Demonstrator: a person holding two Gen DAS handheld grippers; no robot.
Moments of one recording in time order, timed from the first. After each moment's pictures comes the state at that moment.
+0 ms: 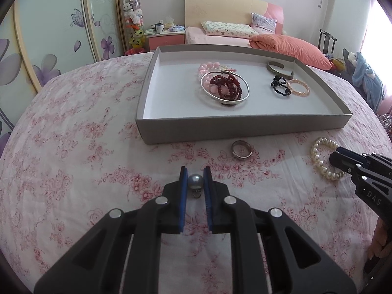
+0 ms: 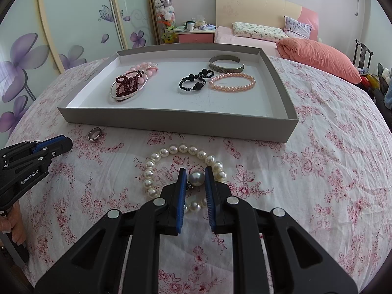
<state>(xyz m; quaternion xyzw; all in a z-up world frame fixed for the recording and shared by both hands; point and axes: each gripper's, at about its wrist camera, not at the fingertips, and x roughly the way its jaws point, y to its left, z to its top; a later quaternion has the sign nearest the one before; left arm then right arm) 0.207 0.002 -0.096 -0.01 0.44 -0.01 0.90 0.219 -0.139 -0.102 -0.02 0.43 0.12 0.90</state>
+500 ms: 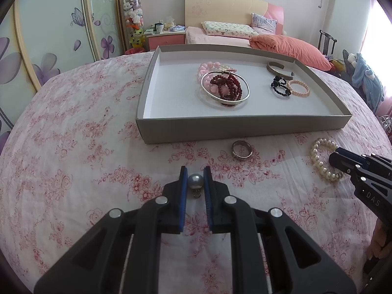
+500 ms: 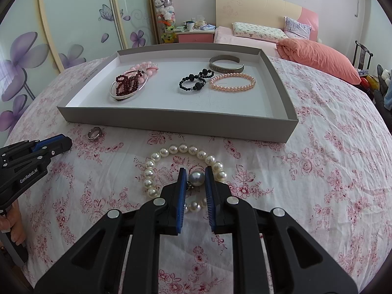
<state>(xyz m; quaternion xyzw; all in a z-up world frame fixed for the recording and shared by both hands) 0.207 0.005 -0.097 -0.01 0.44 -0.01 0.90 0.219 -0.139 -0.101 -0.02 0.43 0.12 0.90</state>
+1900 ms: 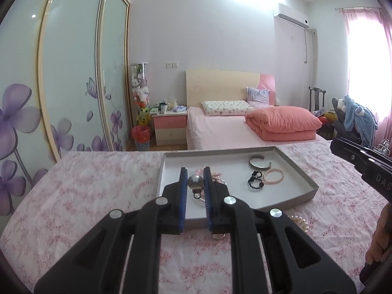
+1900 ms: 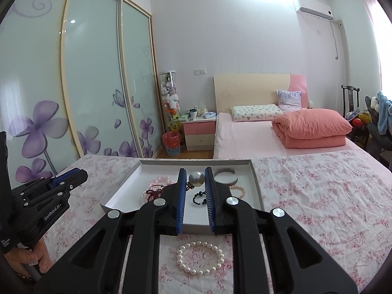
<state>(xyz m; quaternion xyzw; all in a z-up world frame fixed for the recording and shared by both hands) 0.160 -0.017 0.009 0.01 0.20 0.00 0.98 0.174 -0.154 0.009 0.04 0.17 0.13 0.98</state>
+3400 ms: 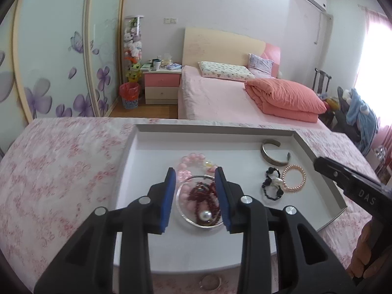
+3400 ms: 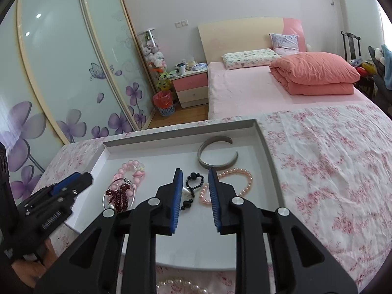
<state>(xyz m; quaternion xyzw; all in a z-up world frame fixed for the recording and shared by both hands) 0.303 -0.009 -0.045 -0.06 0.32 -0.02 0.94 0.308 -0.162 -0.049 0.10 0.33 0.11 0.93</state>
